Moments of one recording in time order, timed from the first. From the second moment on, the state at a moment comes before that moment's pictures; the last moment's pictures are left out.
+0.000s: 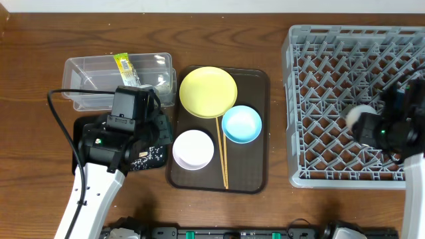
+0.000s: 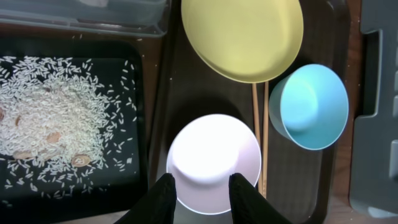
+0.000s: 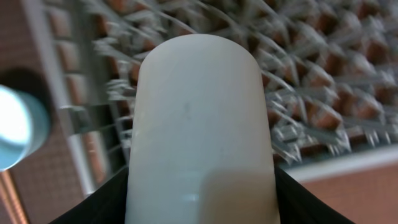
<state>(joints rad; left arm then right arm) -0.22 1.13 1.04 -0.96 0.14 -0.39 -0.30 1.21 1.23 -1.22 -0.05 0.03</state>
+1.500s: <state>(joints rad) -0.22 1.19 1.04 -1.17 0.02 -0.38 -0.25 1.29 1.33 -1.05 -0.50 -0.02</state>
